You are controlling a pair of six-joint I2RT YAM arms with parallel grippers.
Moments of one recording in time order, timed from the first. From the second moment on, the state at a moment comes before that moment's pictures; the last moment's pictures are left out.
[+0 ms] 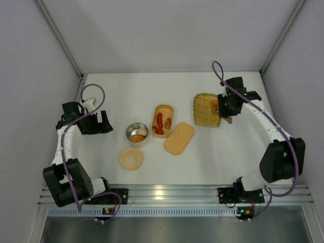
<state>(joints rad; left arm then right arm) 0.33 1.28 0.93 -0.65 0.49 0.18 0.19 1.49 1.27 -0.80 0.04 0.08</state>
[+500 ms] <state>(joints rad) 0.33 1.28 0.93 -0.65 0.49 0.18 0.19 1.54 1.27 -0.76 0.04 0.10</state>
